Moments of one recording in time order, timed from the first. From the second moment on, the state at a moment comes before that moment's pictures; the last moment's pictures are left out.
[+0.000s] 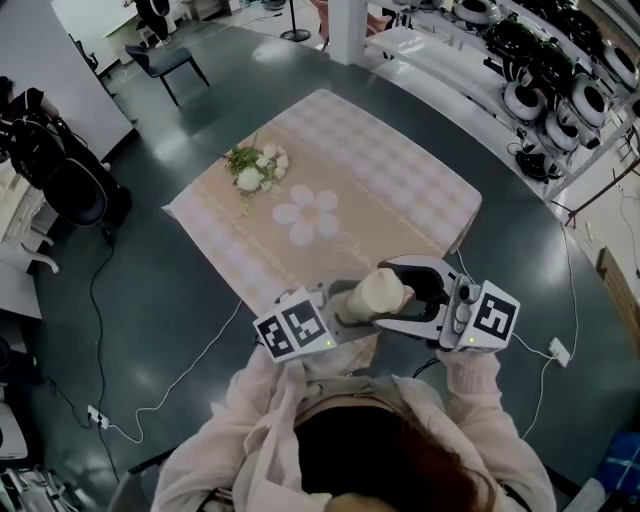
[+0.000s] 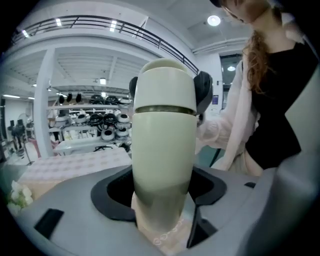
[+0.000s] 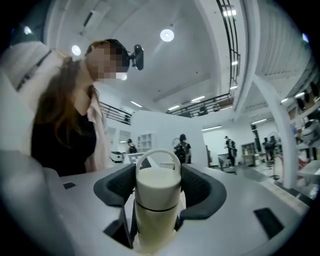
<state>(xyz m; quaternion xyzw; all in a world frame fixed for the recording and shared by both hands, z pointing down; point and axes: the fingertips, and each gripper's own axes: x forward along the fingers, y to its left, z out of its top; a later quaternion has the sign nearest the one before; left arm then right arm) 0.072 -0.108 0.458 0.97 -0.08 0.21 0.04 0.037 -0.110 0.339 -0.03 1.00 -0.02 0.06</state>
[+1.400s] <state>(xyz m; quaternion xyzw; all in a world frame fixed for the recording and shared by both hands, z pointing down) 0.053 -0.137 0.474 0.95 -0.20 0.24 0.07 0.045 -0.134 0.341 -0.10 0.99 -0.09 0.11</state>
